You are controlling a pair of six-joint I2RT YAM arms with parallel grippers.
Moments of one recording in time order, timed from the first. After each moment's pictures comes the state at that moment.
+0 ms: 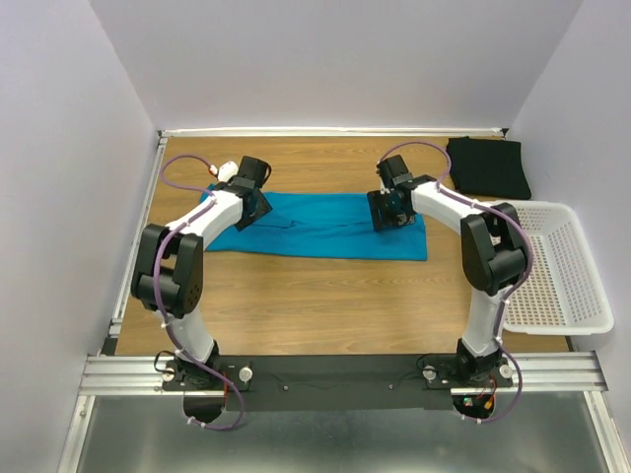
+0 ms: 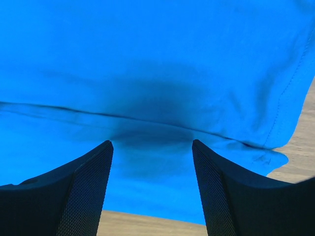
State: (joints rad) left arm -0.29 1.73 1.21 -0.51 -0.34 -0.85; right arm 0.40 1.94 1.37 -0.55 0.10 0.20
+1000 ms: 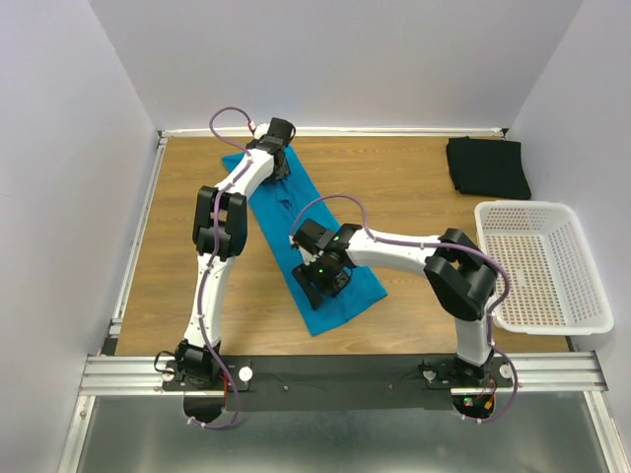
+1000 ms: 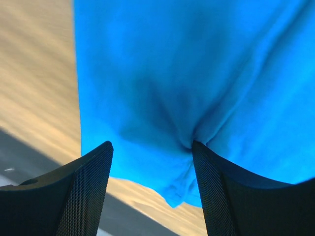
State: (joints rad) left arm -0.28 2.46 2.14 -0.69 -0.37 -0.56; right arm 0.96 1.94 1.33 -0.71 -0.15 0.33
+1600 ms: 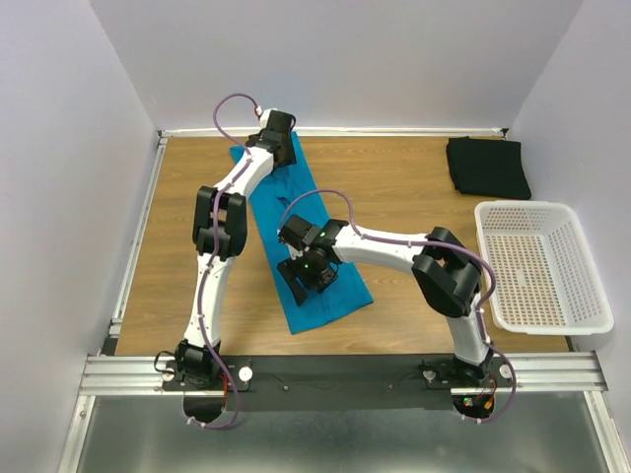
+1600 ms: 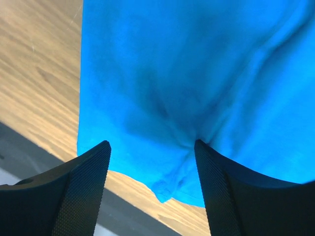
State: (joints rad) left arm -0.28 2.48 2.20 -0.53 -0.34 -0.40; right arm 1.00 2.05 1.52 -0.74 -0.17 0.40
